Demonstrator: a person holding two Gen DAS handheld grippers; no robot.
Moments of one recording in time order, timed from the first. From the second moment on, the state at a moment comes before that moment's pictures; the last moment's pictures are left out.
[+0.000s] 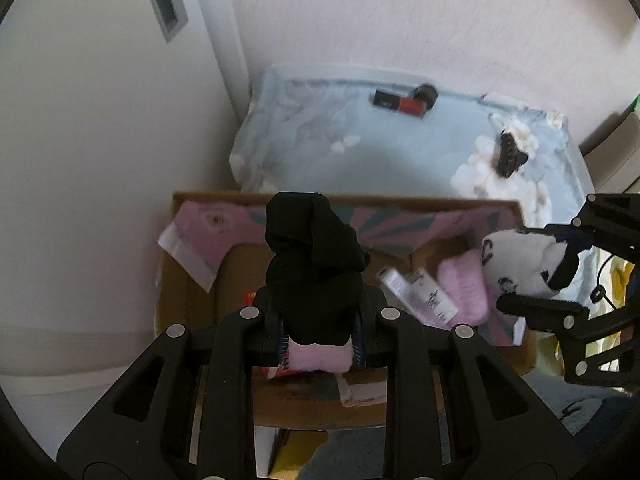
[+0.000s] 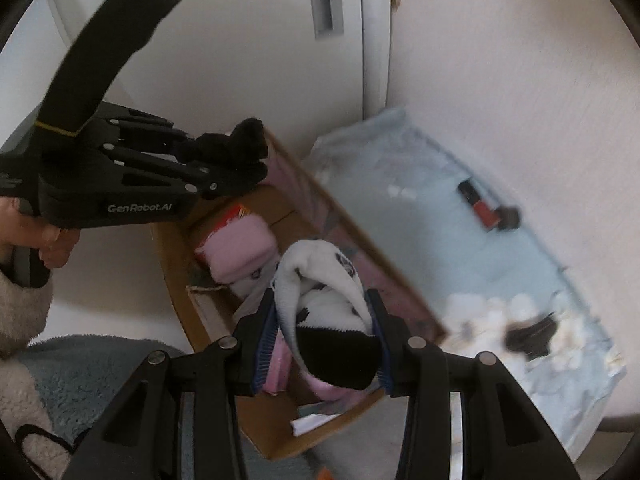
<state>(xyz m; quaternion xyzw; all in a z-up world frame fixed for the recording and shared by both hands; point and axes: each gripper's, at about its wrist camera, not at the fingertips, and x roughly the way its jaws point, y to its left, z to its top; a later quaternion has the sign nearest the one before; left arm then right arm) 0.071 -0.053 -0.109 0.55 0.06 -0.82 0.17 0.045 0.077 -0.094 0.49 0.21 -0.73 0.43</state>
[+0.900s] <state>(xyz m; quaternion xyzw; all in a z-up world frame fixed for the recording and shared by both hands) 0.081 -0.052 -0.128 0.56 0.08 -0.81 0.15 0.055 0.075 -0.123 0.53 0.21 -0.72 0.40</state>
